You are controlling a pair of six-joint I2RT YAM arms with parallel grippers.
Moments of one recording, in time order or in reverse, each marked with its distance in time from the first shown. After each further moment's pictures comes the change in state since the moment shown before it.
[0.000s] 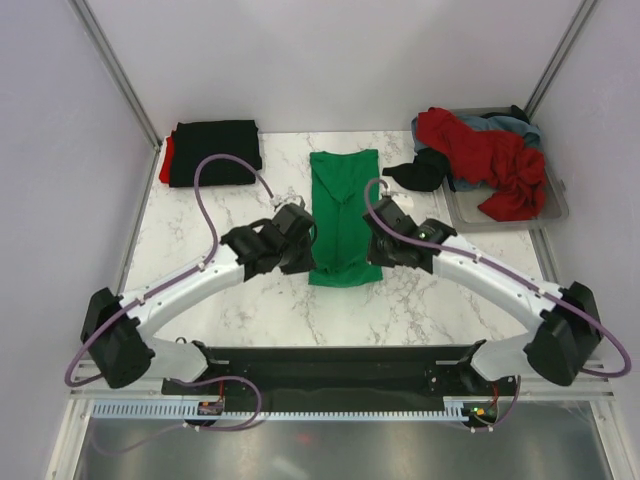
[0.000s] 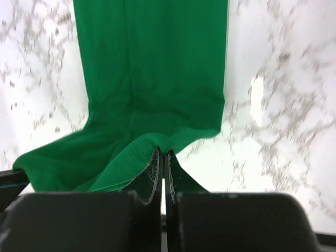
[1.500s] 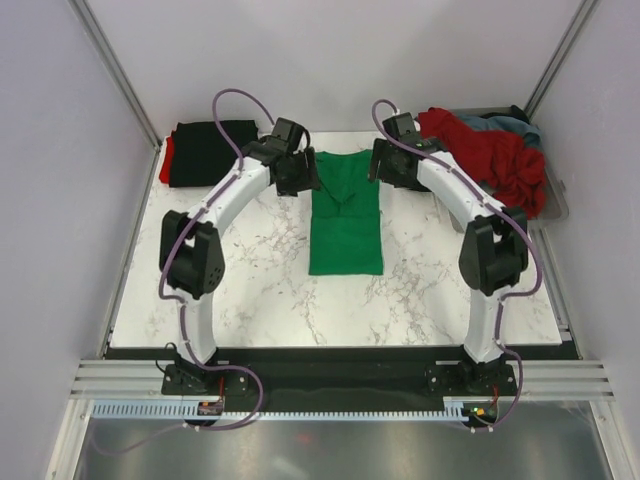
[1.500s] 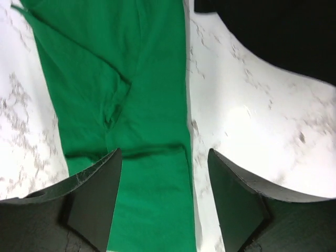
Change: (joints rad) left arm 0.392 0.718 0.771 -0.064 0.158 0.333; right arm -0.414 0.692 0.751 0.000 -0.115 -0.350
